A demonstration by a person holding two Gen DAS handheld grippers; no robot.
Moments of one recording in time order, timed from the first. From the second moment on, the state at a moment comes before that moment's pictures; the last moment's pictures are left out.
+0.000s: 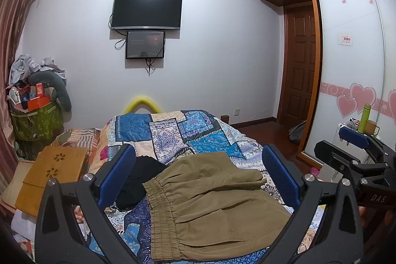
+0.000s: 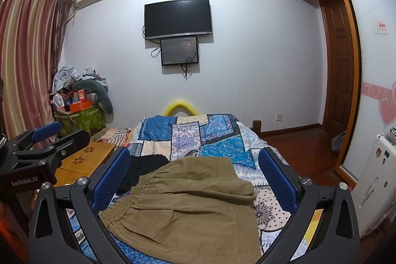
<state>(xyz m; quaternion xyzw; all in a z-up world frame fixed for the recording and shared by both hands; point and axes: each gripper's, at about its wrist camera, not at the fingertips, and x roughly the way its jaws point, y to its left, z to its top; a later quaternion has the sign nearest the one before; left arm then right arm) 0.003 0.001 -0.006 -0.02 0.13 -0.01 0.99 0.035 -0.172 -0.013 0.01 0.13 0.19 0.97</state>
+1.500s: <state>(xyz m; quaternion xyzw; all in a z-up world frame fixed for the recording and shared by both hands) 0.015 0.005 -0.008 -0.02 0.14 -0.02 0.99 0.043 -0.168 -0.011 0.01 0.14 0.19 0.97</state>
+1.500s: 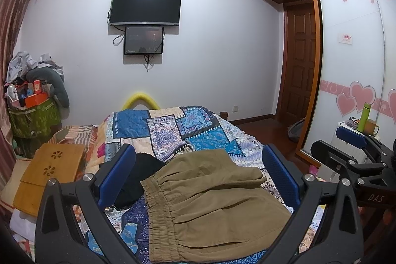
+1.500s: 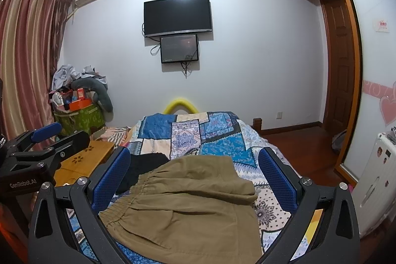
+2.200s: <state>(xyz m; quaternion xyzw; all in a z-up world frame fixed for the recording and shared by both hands) 0.160 0.059 -0.100 -0.01 0.32 0.01 0.95 0.158 -0.217 -0.113 0.00 0.33 0.14 0.93</state>
